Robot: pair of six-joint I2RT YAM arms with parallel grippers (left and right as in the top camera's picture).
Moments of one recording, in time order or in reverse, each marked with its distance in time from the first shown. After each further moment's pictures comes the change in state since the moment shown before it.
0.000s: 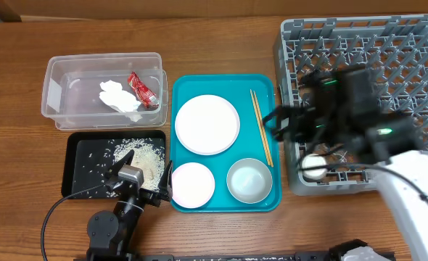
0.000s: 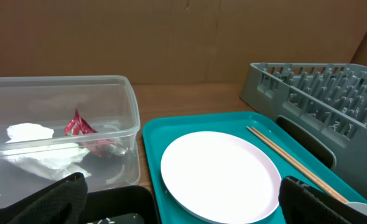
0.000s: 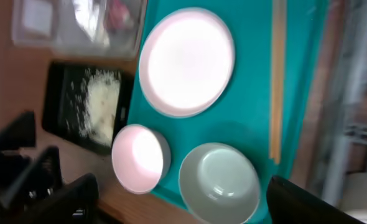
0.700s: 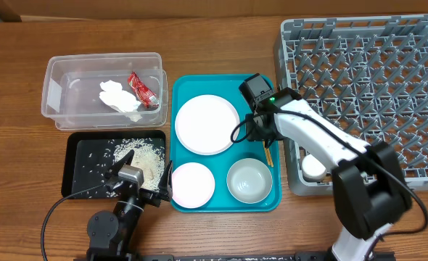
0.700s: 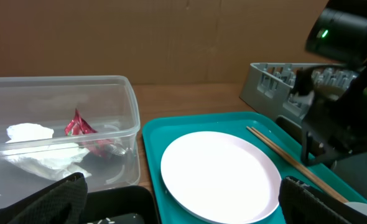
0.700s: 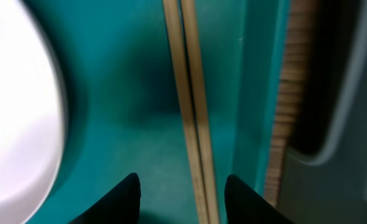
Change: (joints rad) left arm 0.000 0.000 0.000 0.000 0.000 0.000; right arm 0.142 0.609 -0.014 0.206 0.450 0.127
